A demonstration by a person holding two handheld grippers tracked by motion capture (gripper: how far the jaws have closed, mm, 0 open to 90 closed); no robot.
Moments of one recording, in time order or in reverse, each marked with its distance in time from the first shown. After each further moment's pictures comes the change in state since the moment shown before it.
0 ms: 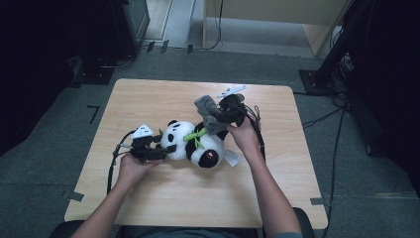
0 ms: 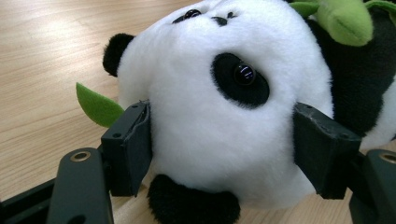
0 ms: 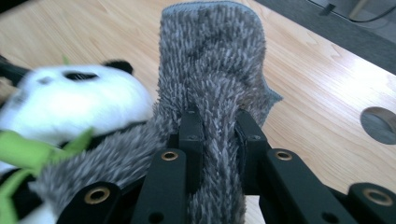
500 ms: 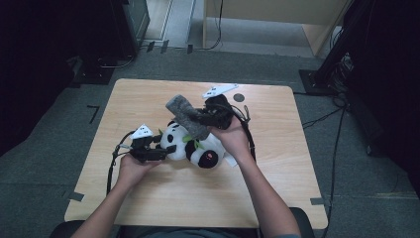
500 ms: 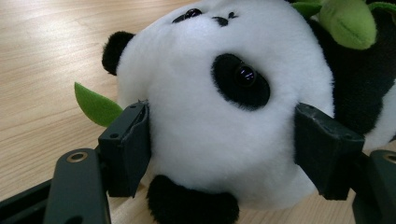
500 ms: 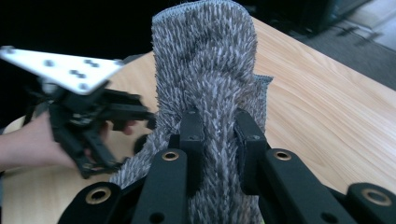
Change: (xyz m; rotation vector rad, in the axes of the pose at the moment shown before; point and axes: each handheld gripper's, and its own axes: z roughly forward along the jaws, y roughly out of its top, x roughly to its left) left arm 0.001 -0.002 0.000 -0.014 -0.007 -0.006; right arm 0.059 0.028 -0.028 -0.145 0.260 -0.066
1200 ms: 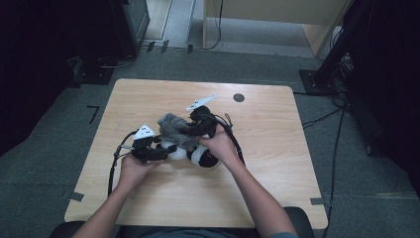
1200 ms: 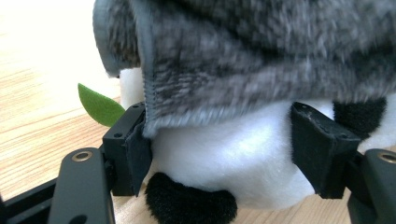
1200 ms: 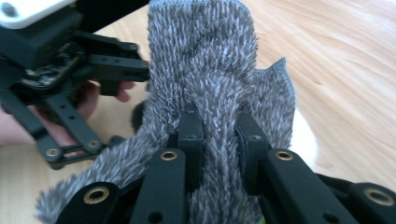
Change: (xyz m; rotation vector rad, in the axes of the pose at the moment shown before) left arm -0.007 0.003 0.001 0.017 0.051 0.013; right arm -0.005 -0.029 0.068 0.158 0.076 0.013
